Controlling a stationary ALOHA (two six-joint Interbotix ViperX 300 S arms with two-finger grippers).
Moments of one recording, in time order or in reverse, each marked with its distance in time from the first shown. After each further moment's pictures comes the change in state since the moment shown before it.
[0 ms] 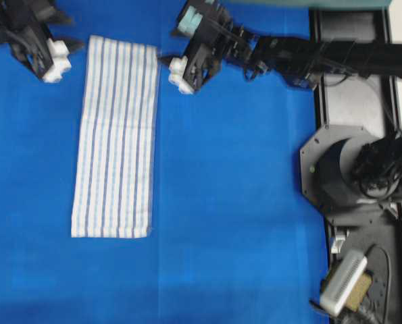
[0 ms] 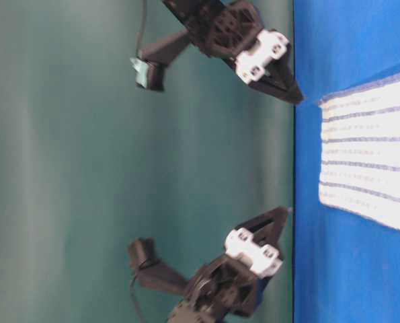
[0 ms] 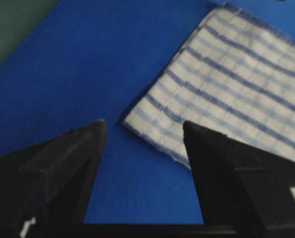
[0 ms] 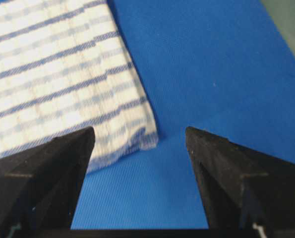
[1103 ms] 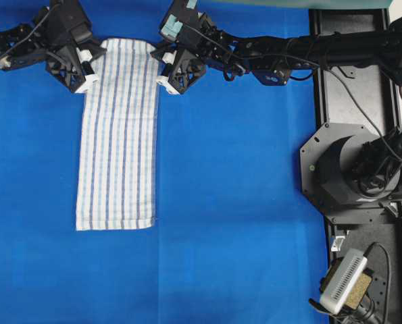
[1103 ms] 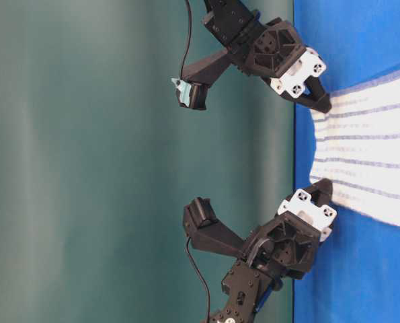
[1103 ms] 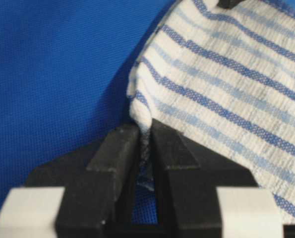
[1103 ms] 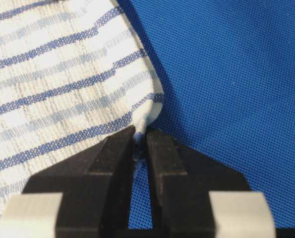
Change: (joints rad) left arm -0.029 0.252 -0.118 0.006 -0.114 -0.017; right arm -0.012 0.156 -0.043 0.000 -0.078 -0.002
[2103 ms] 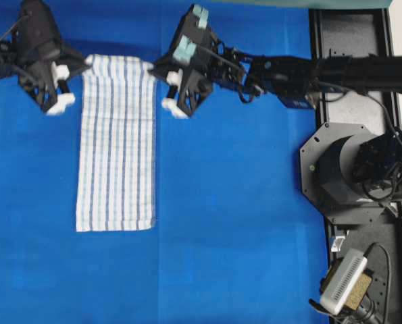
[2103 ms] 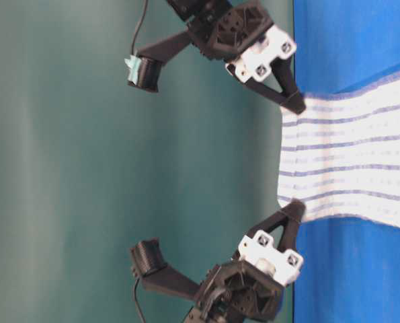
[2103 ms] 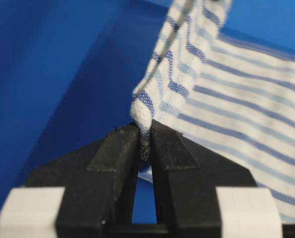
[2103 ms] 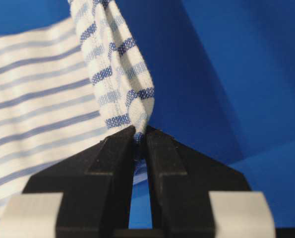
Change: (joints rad) left arm -0.150 -0.284 0.195 -0.002 0.031 -0.023; right arm 0.178 -0.225 0.118 0.051 0.018 0.011
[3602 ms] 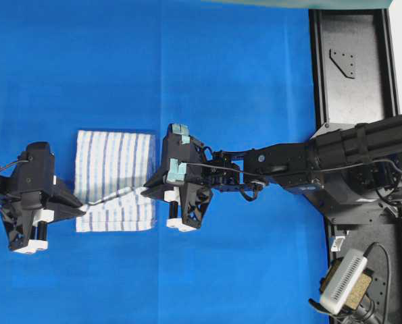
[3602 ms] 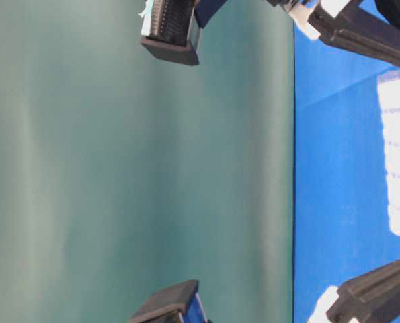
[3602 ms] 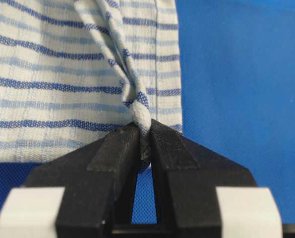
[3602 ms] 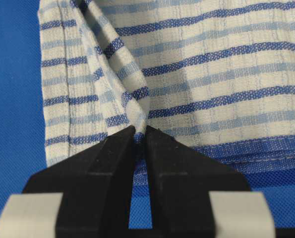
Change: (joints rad) left arm -0.534 0.040 0.029 -0.015 -0.028 -0.242; right arm 0.509 0.037 0.040 0.330 0.005 0.003
